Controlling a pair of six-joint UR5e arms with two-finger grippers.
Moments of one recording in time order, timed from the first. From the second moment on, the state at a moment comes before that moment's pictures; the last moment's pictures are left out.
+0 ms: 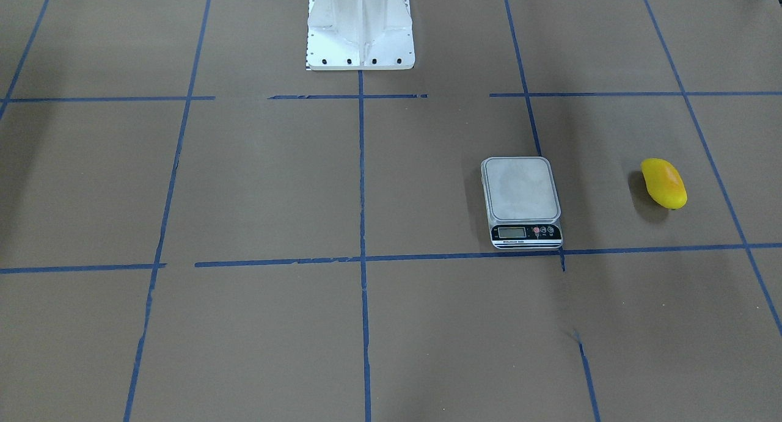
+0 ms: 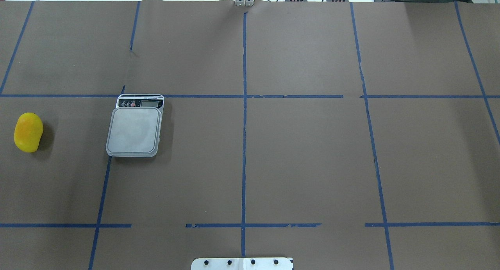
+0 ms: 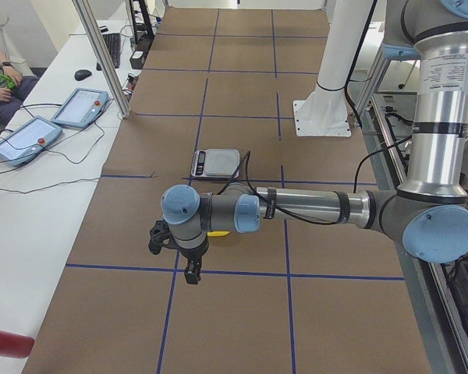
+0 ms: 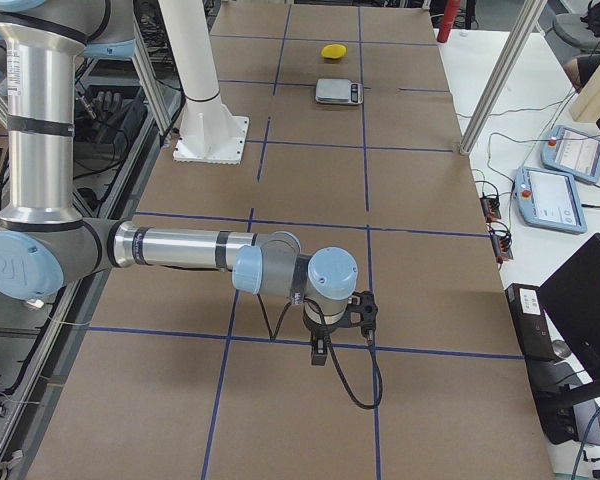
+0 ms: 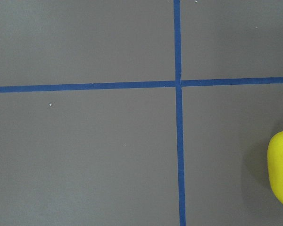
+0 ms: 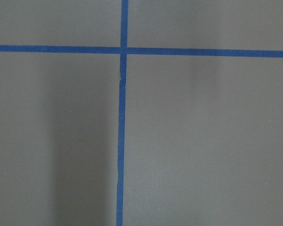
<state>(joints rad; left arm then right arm) -1.58 -1.58 -1.59 -1.51 -2.33 0.14 1.62 -1.66 1.66 -1.68 2.35 -0.12</state>
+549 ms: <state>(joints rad) -1.58 -1.60 -1.61 -1.52 -2.33 0.16 1.62 -1.66 1.66 -1.68 2.35 -0.12</state>
